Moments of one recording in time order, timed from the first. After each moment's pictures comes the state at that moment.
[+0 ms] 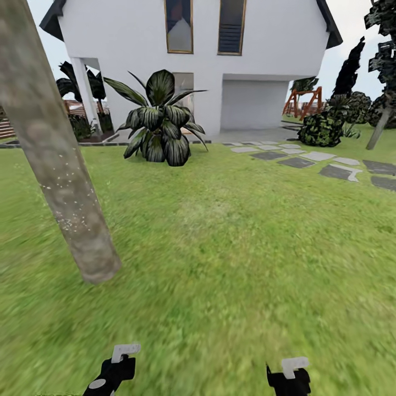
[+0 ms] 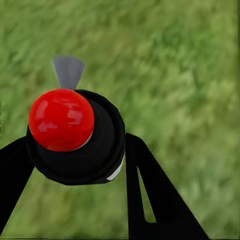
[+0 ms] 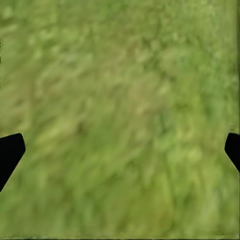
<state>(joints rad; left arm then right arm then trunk) -0.42 -0.03 0.34 -0.33 -0.28 -0.12 -0.04 -0.47 -0.04 -0.47 -0.03 0.63 -0.42 -0.17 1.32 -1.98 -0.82</state>
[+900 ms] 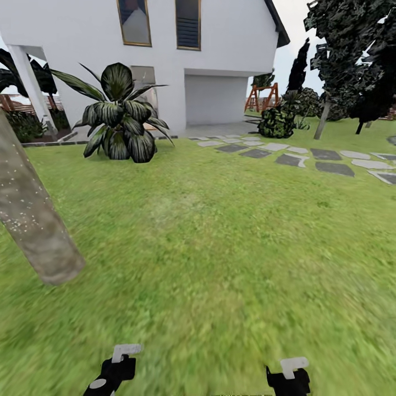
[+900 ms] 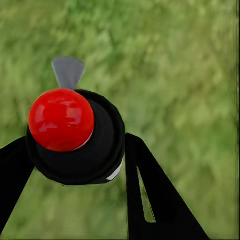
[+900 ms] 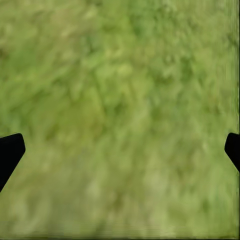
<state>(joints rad) -0.42 -0.03 0.34 -0.33 -0.29 -0.11 -0.04 -0.47 -0.04 -0.47 -0.03 0.63 -0.42 -0.17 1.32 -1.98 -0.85</state>
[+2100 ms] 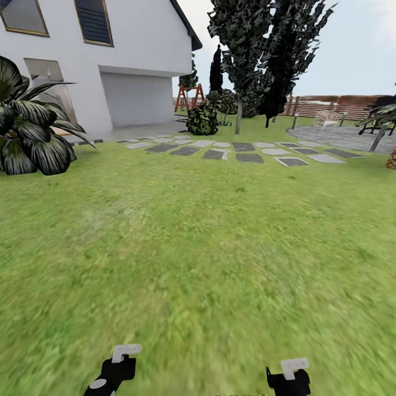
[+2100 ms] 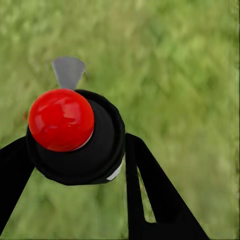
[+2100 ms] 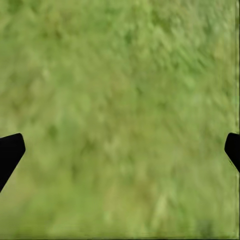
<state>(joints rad) -0.42 -0.03 0.34 -0.33 -0.29 -0.11 -0.04 -0.47 -0.04 -0.47 -0.03 0.63 -0.42 -0.17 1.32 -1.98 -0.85</state>
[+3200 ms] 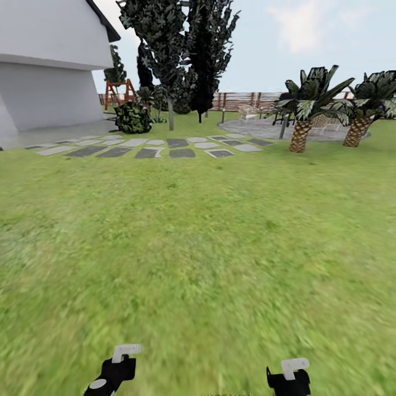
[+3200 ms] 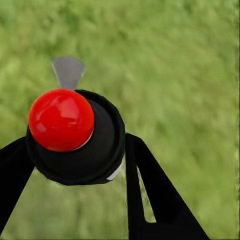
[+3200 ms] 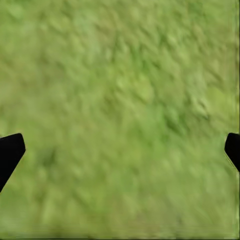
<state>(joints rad) -0.42 -0.03 0.34 -0.33 -0.29 -0.12 -0.04 -0.47 -0.04 -0.47 -0.03 0.63 -0.42 -0.17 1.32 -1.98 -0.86</state>
